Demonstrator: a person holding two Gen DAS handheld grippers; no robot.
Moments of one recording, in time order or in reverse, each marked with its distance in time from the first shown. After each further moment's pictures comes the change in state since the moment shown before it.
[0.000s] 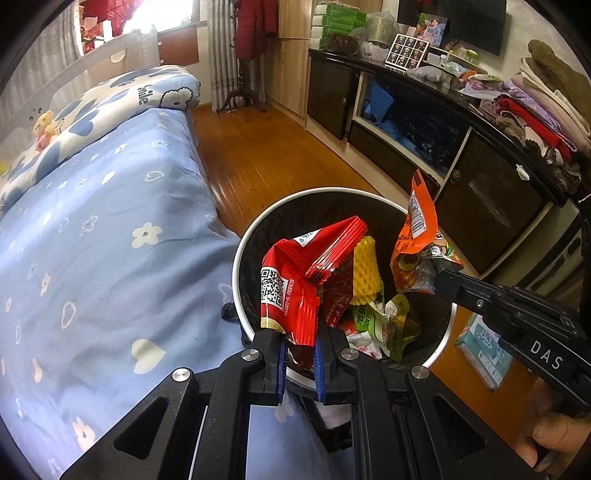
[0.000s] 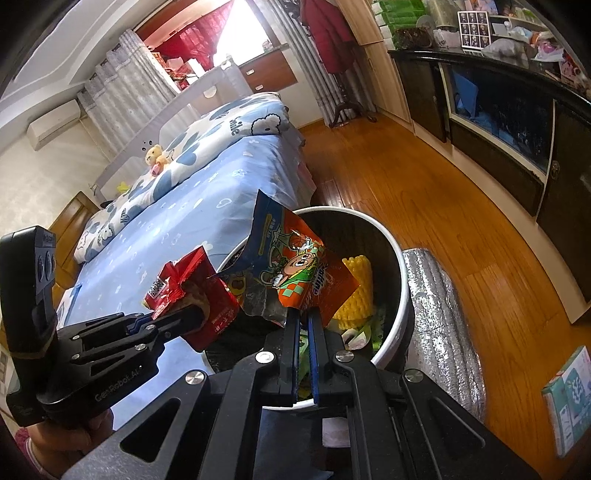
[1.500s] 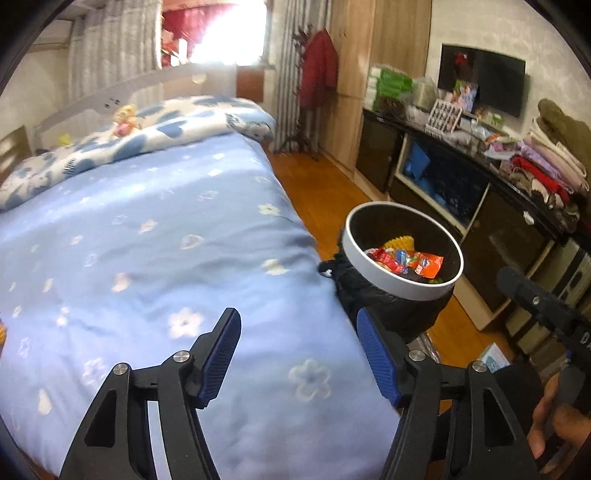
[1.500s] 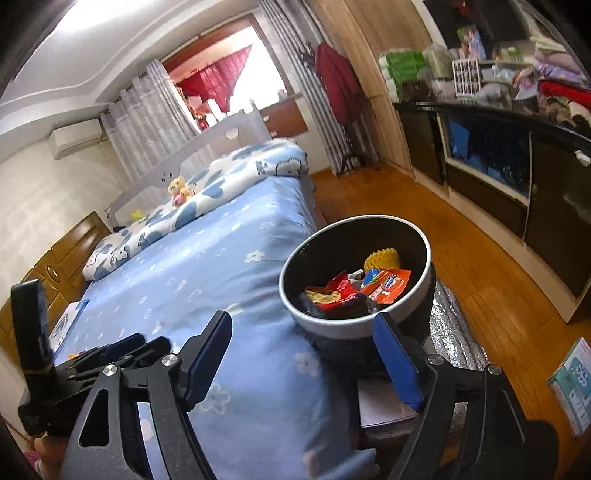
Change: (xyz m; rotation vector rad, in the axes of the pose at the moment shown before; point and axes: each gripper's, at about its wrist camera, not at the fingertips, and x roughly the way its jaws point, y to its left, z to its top) left arm -0.156 0.049 -0.171 -0.157 -0.255 0.114; right arm -0.080 0.078 -0.087 -0.034 -0.238 -0.014
